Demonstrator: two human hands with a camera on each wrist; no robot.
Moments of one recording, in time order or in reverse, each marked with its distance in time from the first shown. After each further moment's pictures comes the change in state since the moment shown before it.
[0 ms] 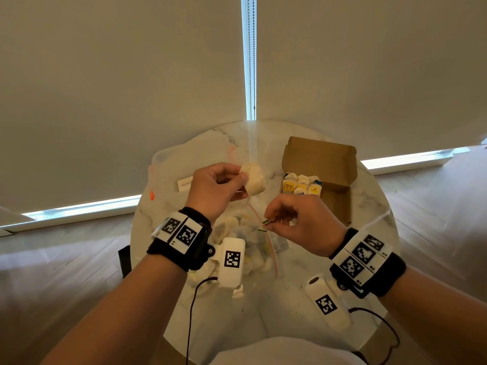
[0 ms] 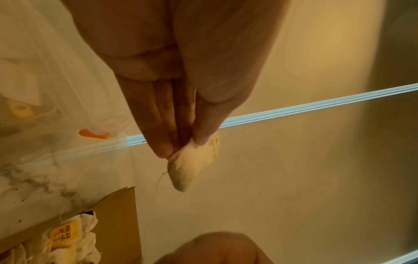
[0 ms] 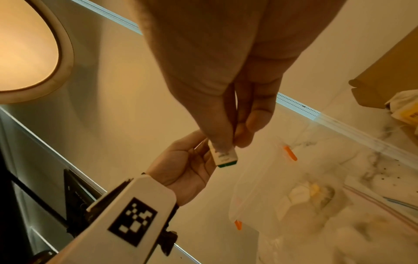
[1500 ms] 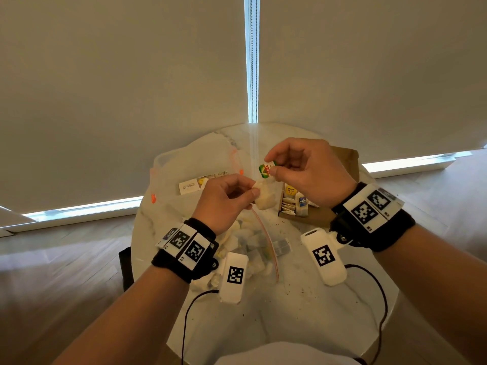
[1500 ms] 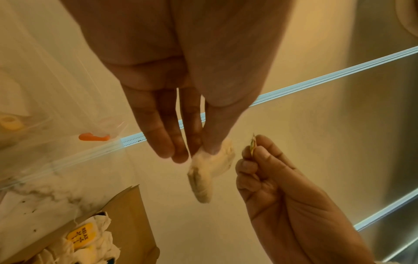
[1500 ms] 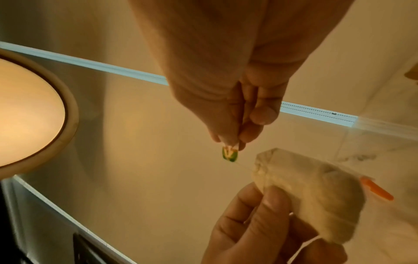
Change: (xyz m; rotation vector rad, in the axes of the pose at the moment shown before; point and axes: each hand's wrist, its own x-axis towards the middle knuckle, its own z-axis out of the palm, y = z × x) left_hand -0.002 -0.011 -0.001 0.180 -0.189 0.172; right_hand 0.057 -0.034 -0.046 0.141 0.174 -0.029
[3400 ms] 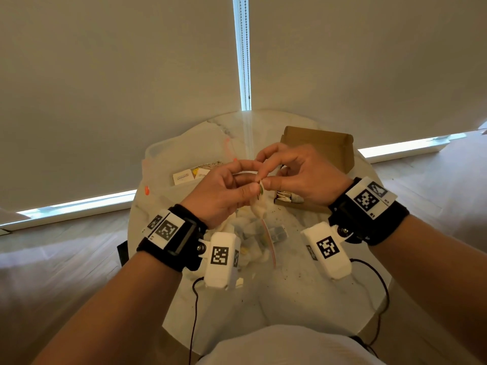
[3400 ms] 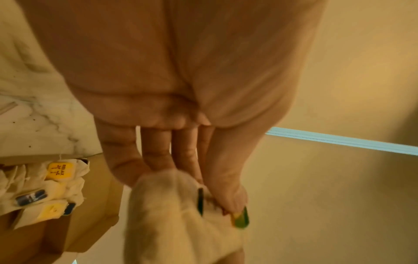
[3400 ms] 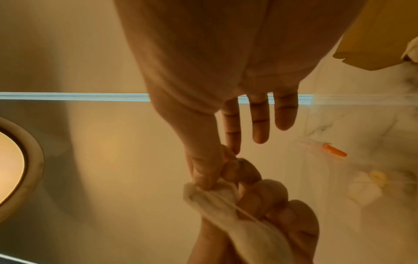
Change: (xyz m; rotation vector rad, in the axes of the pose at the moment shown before) left_hand -0.004 0.006 -0.005 -0.494 -0.417 -0.141; right_hand -0.020 0.018 0.006 0.133 -0.218 0.027
